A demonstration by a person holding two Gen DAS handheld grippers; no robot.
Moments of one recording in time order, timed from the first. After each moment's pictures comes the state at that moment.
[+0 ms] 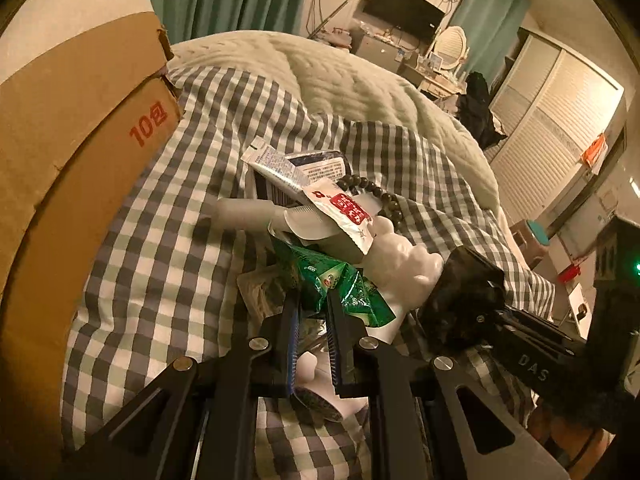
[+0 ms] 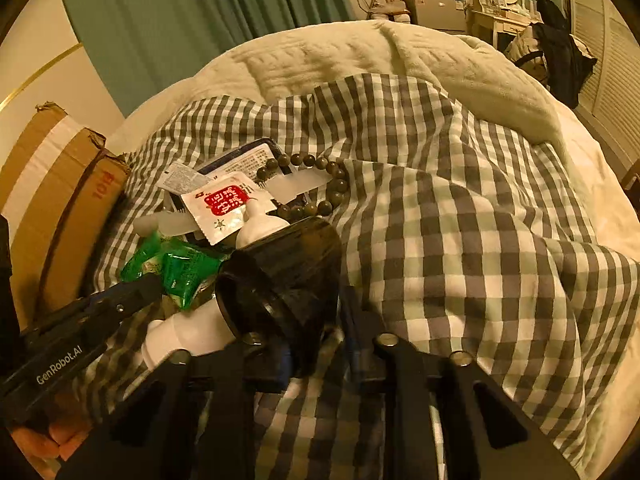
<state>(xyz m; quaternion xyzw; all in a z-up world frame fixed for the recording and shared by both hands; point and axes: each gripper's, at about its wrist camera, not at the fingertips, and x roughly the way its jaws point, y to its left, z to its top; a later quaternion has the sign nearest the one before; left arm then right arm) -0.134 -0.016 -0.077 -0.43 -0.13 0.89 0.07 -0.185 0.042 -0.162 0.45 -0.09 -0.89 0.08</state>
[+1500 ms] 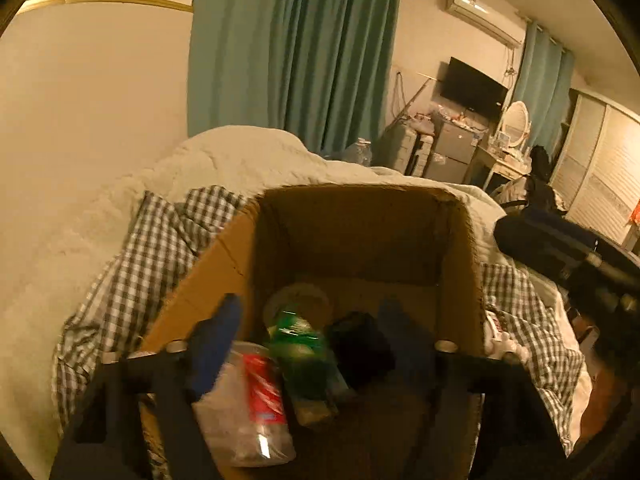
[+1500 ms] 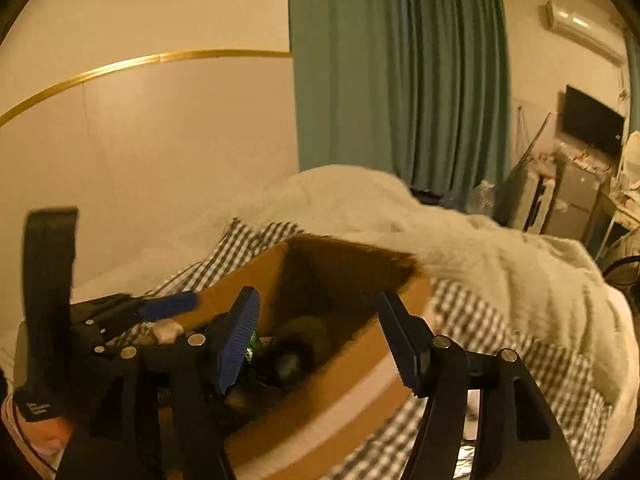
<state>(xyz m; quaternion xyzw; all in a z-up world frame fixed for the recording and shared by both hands) -0.062 -0.237 0.055 -0.33 -0.12 0.94 -0.07 -0.171 -0.225 0.022 0.26 0.07 -0.92 0.29</state>
